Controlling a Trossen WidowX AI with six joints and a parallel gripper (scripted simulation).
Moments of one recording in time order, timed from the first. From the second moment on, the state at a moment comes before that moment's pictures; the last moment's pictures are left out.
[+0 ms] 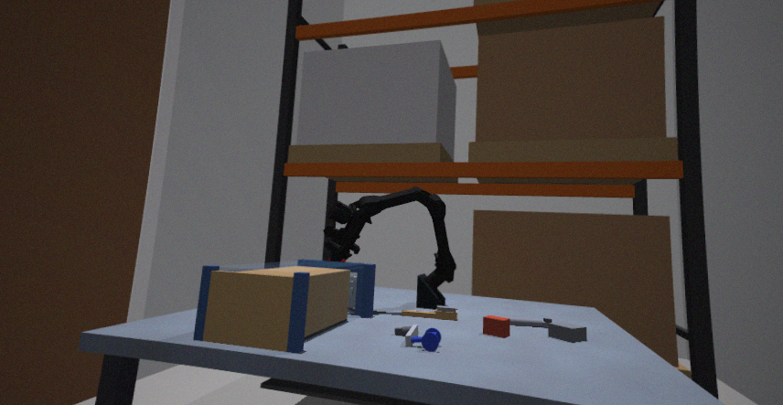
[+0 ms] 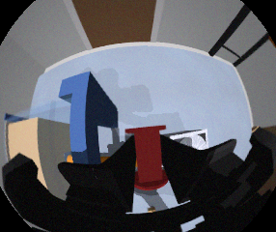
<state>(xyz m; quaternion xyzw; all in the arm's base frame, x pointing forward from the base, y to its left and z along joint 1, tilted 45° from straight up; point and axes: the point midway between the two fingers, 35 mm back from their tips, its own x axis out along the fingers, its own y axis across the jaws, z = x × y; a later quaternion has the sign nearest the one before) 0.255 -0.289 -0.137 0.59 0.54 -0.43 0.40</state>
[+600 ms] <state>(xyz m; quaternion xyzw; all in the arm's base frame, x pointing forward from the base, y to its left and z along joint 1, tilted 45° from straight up) 0.262 -0.270 -0.118 0.60 0.54 -0.43 0.41</state>
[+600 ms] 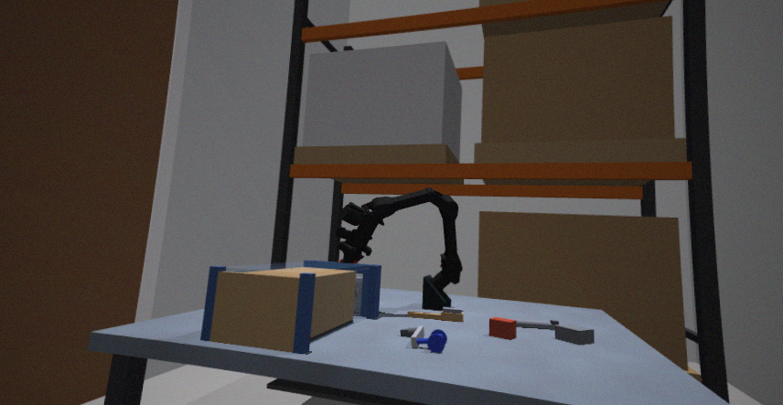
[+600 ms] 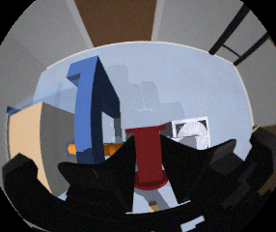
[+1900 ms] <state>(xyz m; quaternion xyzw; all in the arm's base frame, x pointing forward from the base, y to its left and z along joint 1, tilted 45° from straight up) 0.251 -0.226 -0.078 0.60 0.54 -0.43 0.41</state>
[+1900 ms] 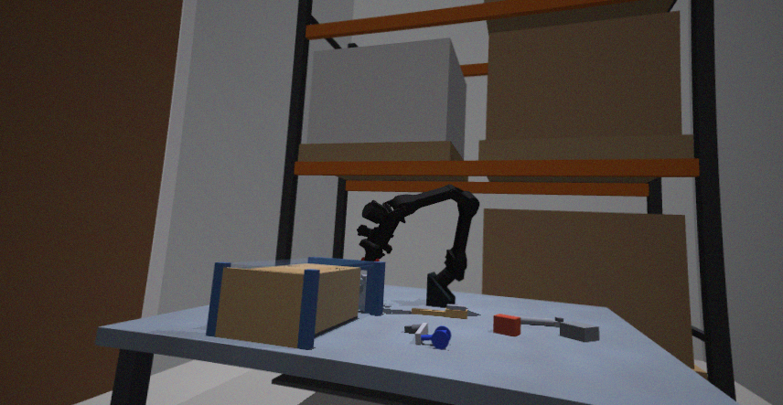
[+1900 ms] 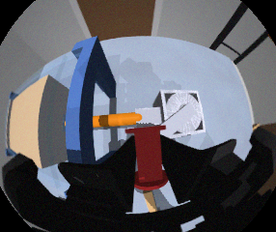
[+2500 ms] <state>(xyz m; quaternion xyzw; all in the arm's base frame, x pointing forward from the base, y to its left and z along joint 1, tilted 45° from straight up) 0.234 -0.207 -0.063 0.60 0.54 -0.42 0.41</state>
